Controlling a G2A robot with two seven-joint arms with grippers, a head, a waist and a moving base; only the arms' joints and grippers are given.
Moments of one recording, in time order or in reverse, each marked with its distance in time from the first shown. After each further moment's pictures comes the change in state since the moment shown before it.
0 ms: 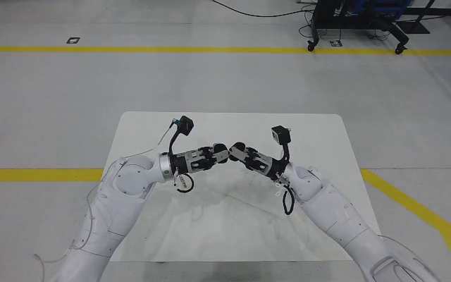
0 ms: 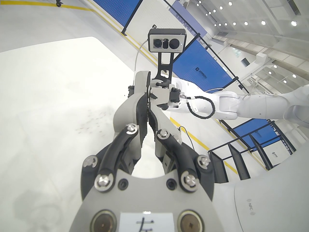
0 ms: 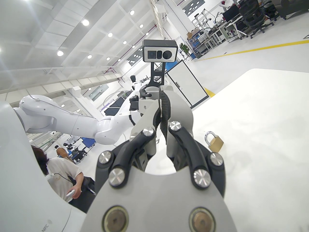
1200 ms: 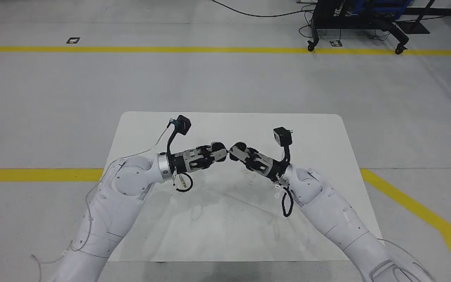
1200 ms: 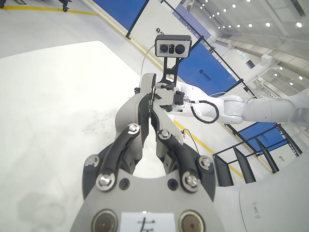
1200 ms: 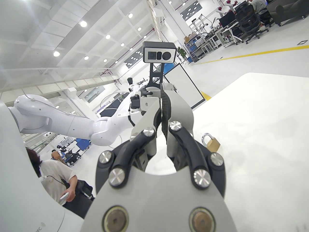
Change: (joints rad) left arm 0.006 0.018 0.003 -0.007 0.031 -0.002 0.058; right arm -0.029 -0.005 0.030 -0.022 -0.049 0.000 -0.041
